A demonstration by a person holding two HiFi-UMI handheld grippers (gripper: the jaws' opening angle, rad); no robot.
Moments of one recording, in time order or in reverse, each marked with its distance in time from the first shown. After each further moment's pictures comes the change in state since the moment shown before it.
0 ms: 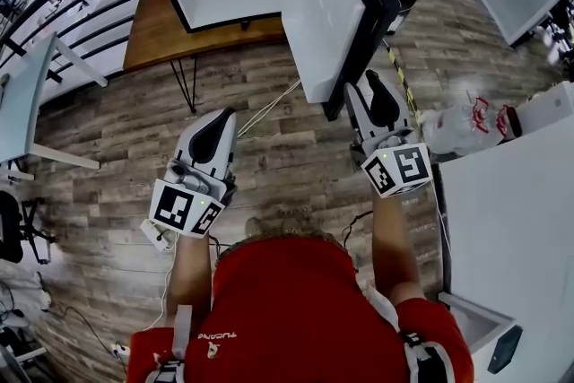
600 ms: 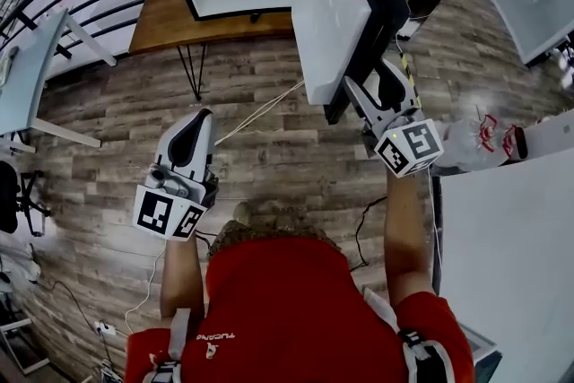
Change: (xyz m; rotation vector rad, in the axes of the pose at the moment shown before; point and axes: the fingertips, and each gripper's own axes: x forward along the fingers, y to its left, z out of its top) left arm -0.018 0.015 -0.005 0.021 0.004 0.154; right arm 0.034 -0.033 -0.029 -0.015 0.076 0.226
